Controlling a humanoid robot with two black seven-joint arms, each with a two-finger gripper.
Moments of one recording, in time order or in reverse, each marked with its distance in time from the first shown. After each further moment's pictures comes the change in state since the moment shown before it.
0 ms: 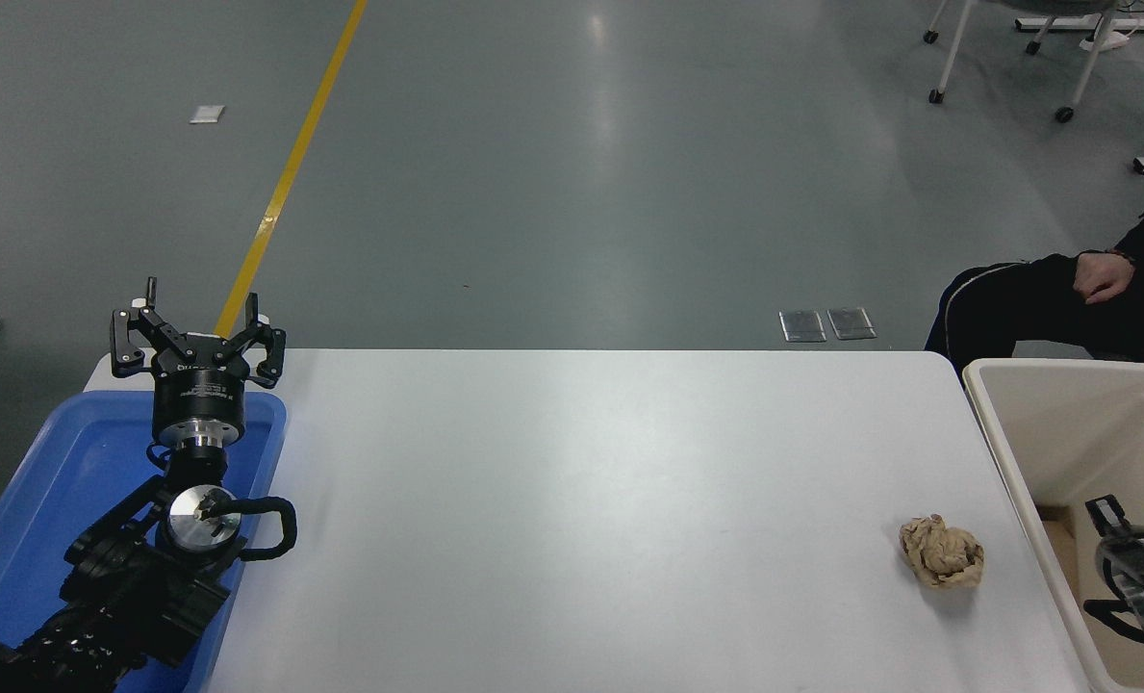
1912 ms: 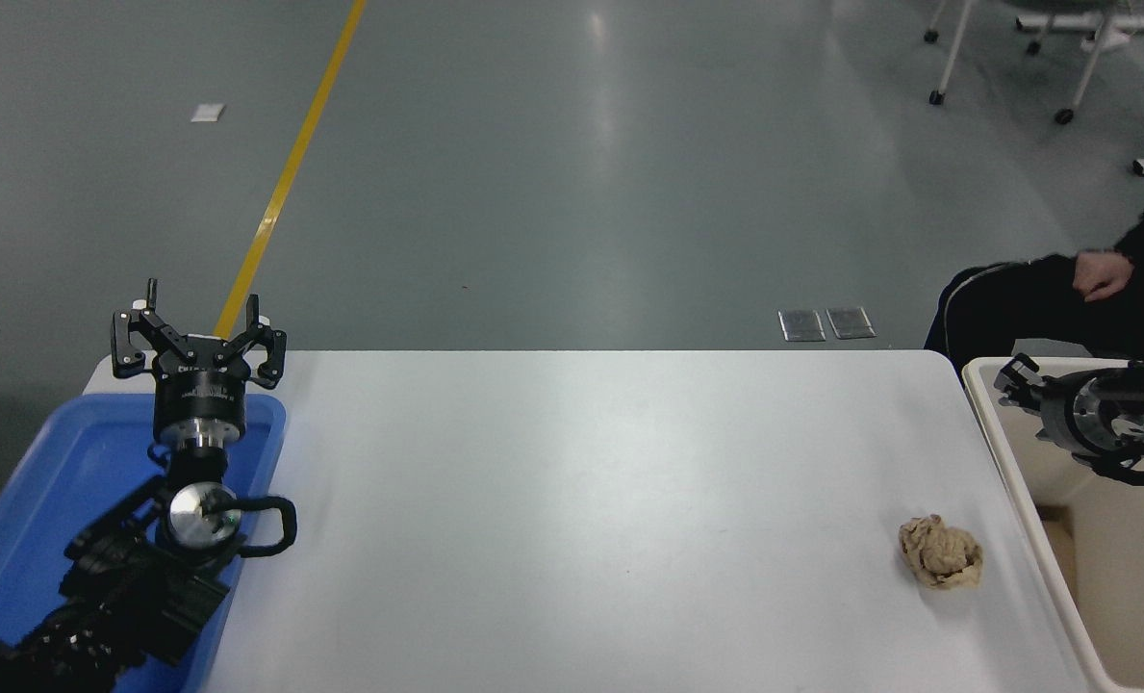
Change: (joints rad) left arm -0.001 0.001 0.000 -0.001 0.003 0.000 0.002; right arm 1.007 -0.150 -0.701 0.984 0.020 0.114 -0.003
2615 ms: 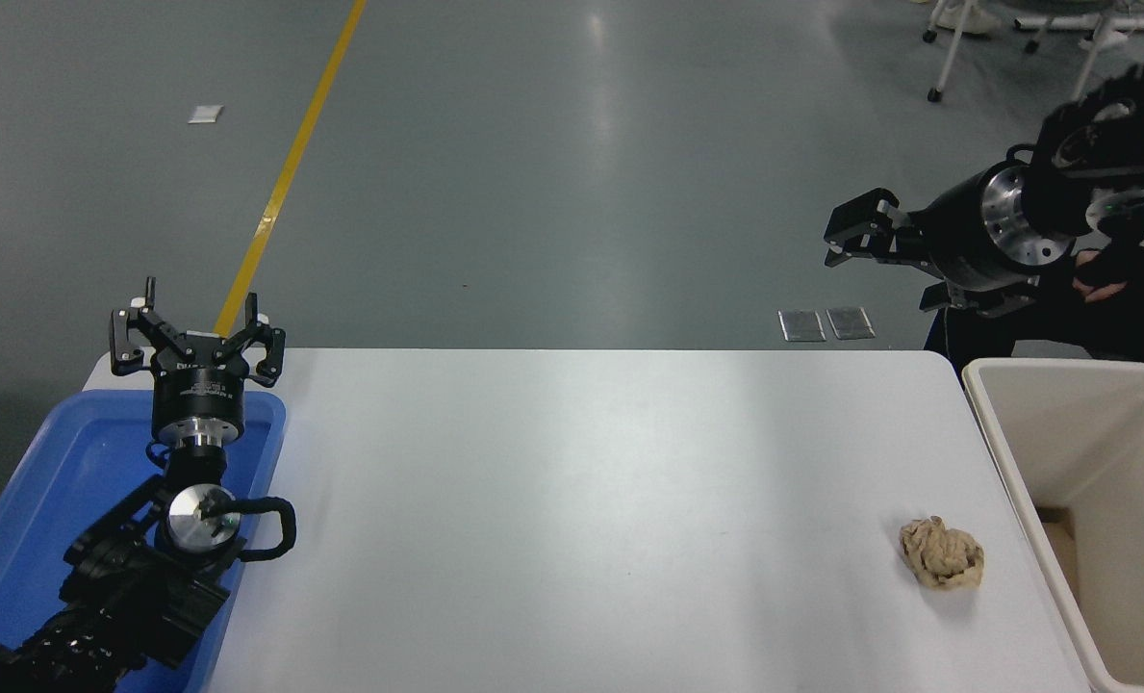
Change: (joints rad) left arm 0.001 0.002 0.000 0.001 -0.002 0.000 -0.002; right arm 0.608 0.146 -0.092 0.317 0.001 0.383 0.000
